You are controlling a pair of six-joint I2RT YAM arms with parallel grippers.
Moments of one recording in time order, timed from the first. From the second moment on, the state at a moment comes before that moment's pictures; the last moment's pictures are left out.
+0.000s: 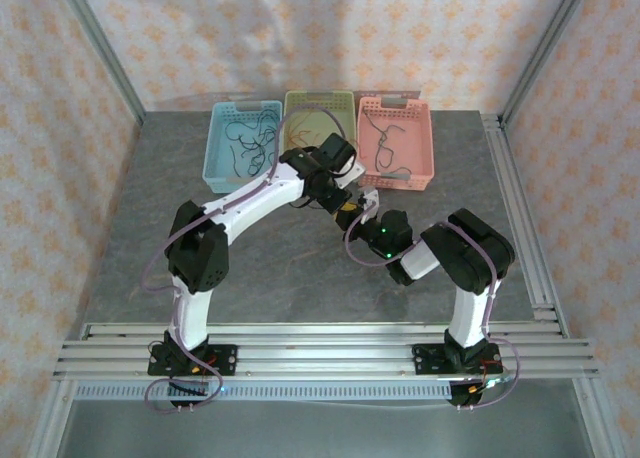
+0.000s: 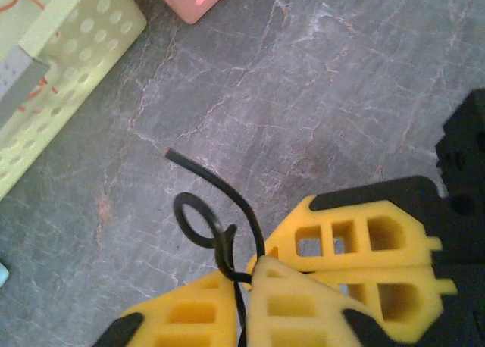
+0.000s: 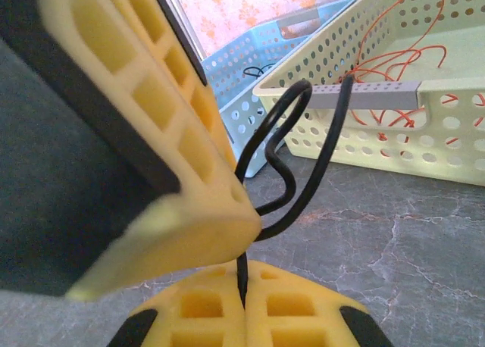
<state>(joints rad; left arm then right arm) -0.66 1.98 1.78 -0.90 -0.02 0.10 0.56 1.87 0.51 1.26 -0.28 0.35</state>
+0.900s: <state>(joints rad) -0.47 1.64 1.45 -0.63 0.11 -0.02 0.57 1.87 0.53 1.32 -0.31 0.35</state>
